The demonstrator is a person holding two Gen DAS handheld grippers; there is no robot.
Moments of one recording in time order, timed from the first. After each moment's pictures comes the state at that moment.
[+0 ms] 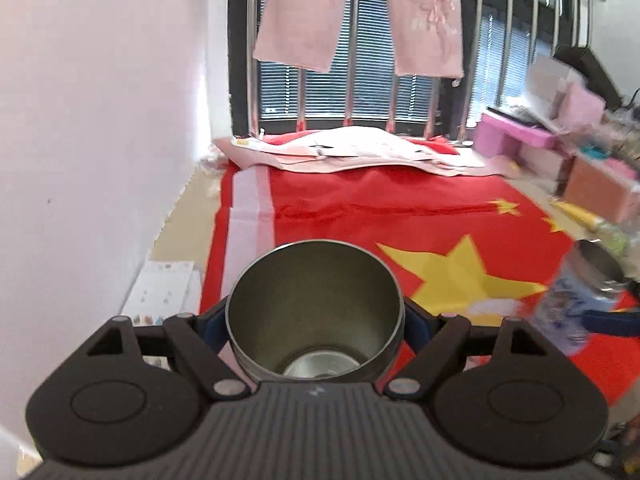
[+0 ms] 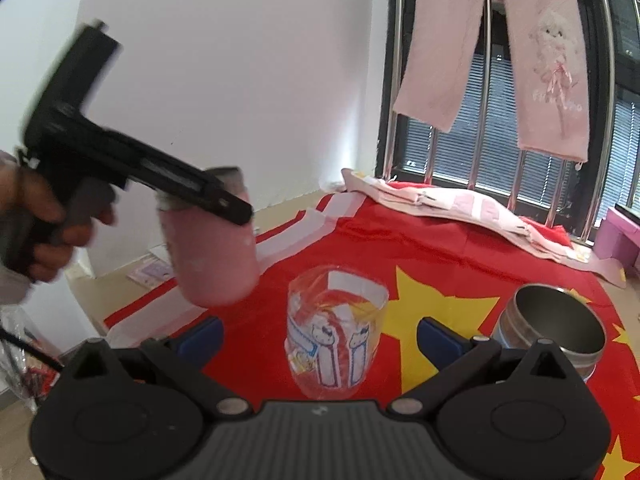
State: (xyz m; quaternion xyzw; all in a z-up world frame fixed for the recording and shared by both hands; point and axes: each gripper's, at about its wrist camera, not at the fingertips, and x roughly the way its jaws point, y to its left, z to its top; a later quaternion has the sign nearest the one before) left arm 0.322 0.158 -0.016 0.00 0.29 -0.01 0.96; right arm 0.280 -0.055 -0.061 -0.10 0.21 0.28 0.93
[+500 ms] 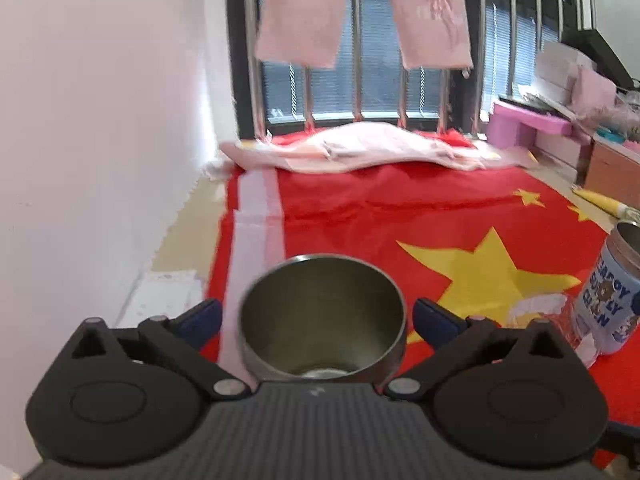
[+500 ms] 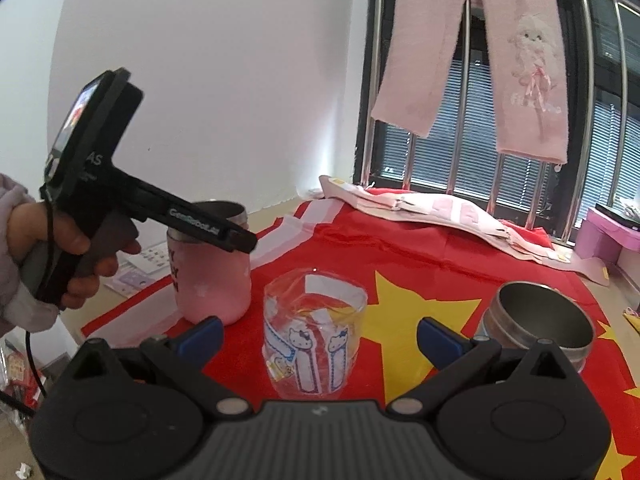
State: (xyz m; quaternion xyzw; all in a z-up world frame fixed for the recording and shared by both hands) left arm 0.334 0.159 -0.039 0.03 0.27 0.00 0.96; right arm 0.280 -0.058 -0.067 -0.09 0.19 0.25 0.94
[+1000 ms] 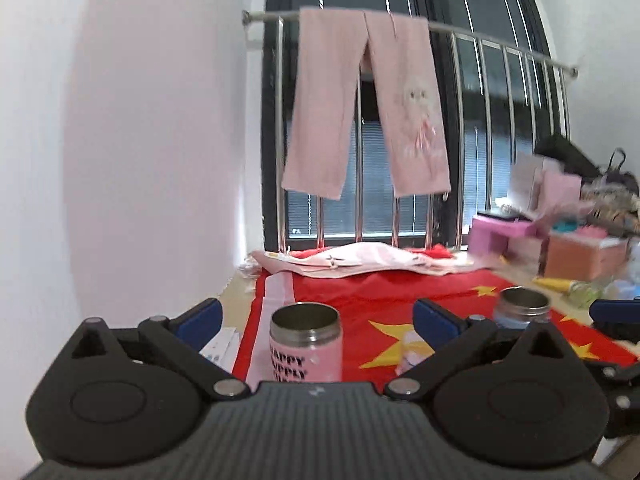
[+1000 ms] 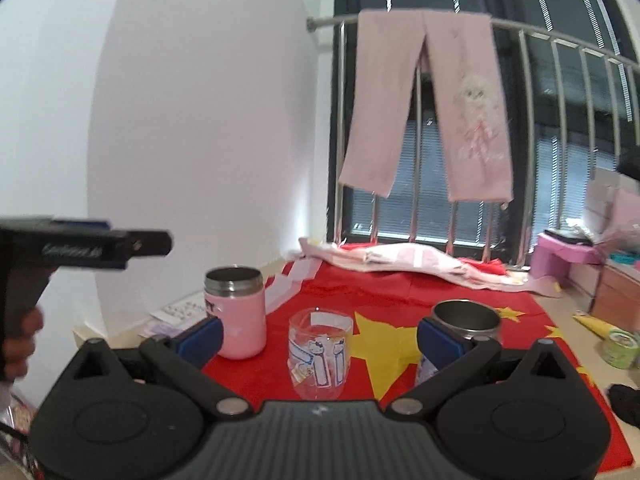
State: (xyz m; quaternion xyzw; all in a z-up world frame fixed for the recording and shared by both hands) left arm 0.120 0.120 0.010 0.00 0.08 0.03 1.00; right arm 0.153 -0.095 -0.028 -0.04 0.10 0.21 0.97
